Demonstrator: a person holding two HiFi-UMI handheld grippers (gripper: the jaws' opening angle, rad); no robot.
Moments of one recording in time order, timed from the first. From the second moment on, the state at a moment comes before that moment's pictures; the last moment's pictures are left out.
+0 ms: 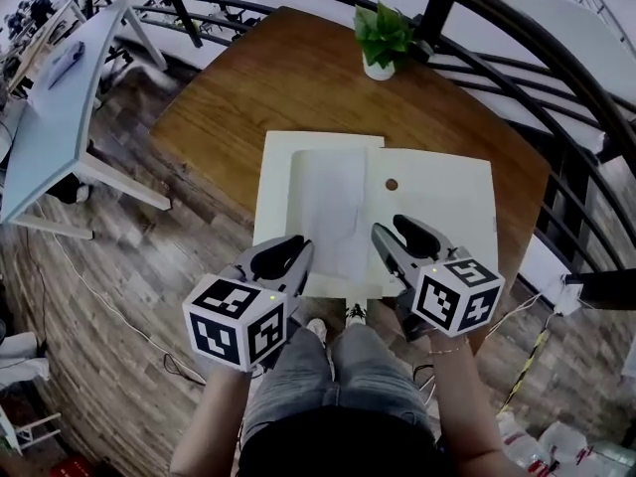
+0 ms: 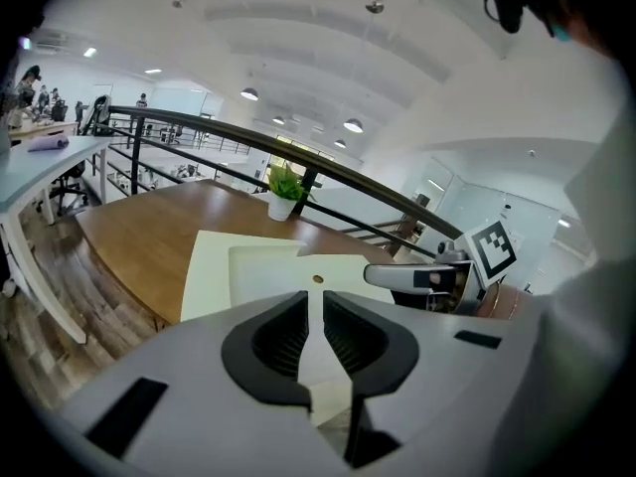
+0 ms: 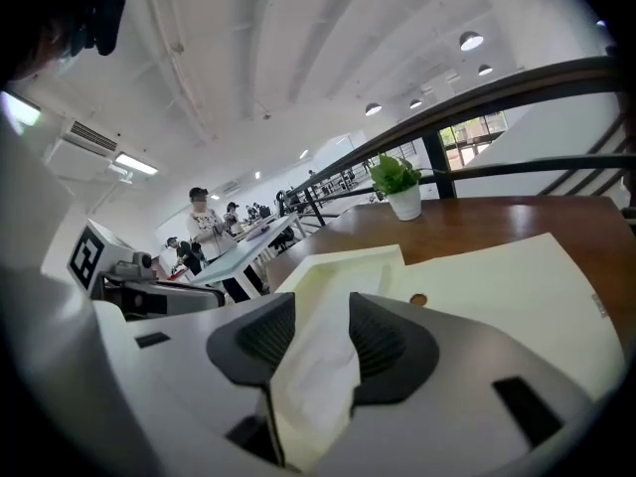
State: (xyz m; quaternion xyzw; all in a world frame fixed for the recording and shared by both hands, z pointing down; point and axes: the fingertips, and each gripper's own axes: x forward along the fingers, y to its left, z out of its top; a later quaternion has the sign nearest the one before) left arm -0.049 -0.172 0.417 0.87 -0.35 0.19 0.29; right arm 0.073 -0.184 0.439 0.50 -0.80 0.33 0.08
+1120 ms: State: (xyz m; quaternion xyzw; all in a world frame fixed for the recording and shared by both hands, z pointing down) left arm -0.057 -0.099 0.366 0.92 -0.29 0.13 0.23; right arm 0.023 -0.060 0.334 0.53 -0.83 0.17 0.03
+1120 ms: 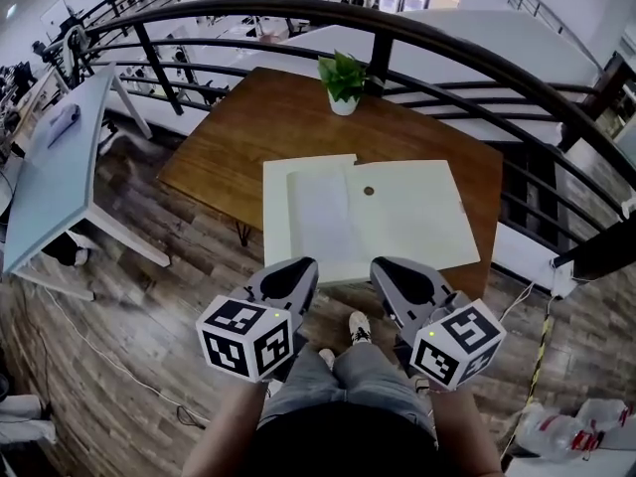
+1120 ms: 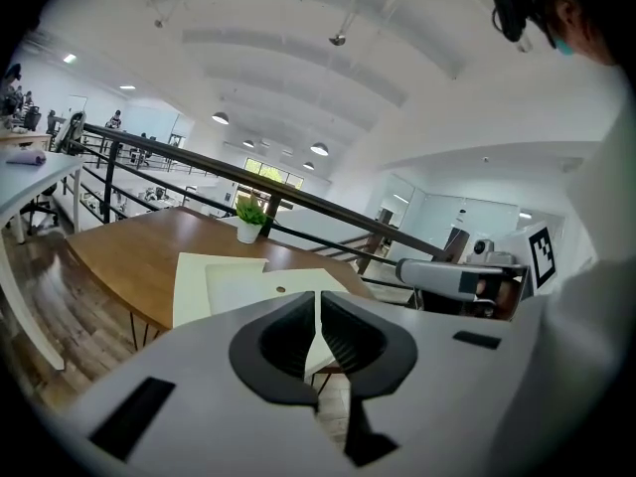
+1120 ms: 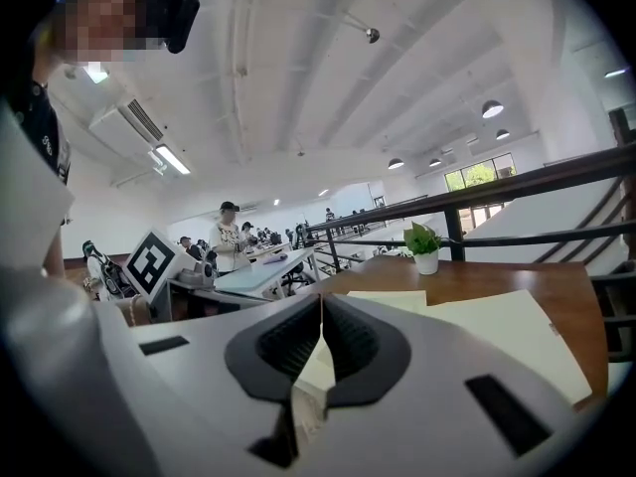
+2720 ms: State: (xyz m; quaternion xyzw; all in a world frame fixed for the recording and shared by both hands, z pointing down) left arm -0.066 -0.069 0.381 0.92 -0.28 0.15 0.24; right arm -0.003 -0.041 0.361 0.53 -0.82 0.20 0.05
